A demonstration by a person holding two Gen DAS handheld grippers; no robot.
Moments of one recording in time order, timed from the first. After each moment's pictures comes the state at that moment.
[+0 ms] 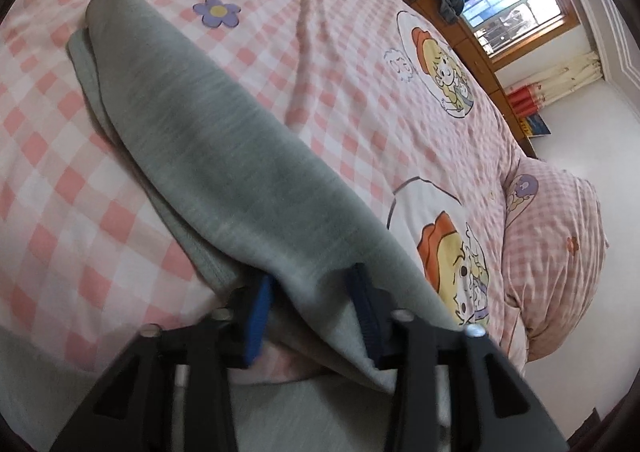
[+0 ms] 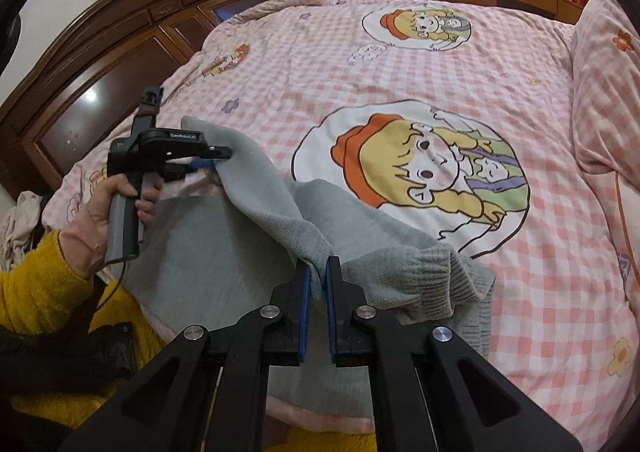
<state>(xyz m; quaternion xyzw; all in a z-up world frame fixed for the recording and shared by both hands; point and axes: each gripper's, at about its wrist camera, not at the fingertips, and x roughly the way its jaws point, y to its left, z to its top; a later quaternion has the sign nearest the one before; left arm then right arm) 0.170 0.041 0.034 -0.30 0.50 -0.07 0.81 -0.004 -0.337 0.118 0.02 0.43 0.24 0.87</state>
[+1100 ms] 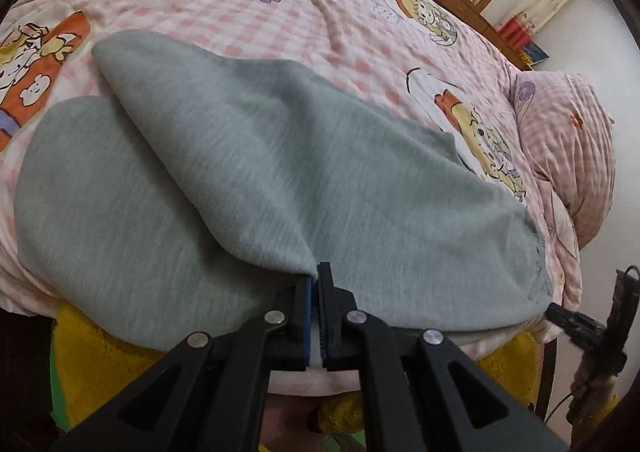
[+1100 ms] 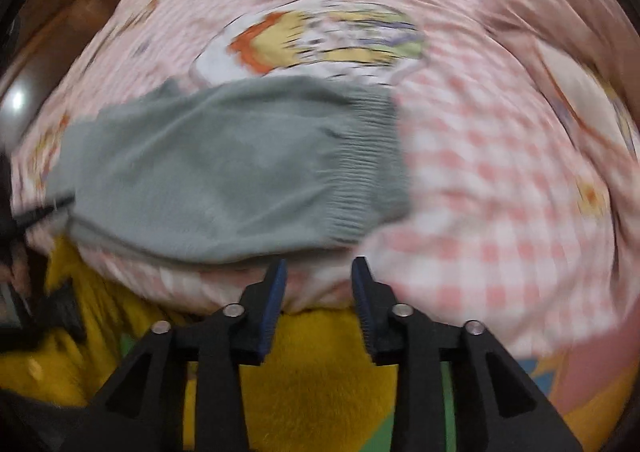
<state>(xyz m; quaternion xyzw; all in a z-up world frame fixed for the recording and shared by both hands) -0.027 0.066 0.037 -0.17 0.53 -0.07 0.83 -0.068 -0.409 0.060 0.06 0.55 0.10 0.83</state>
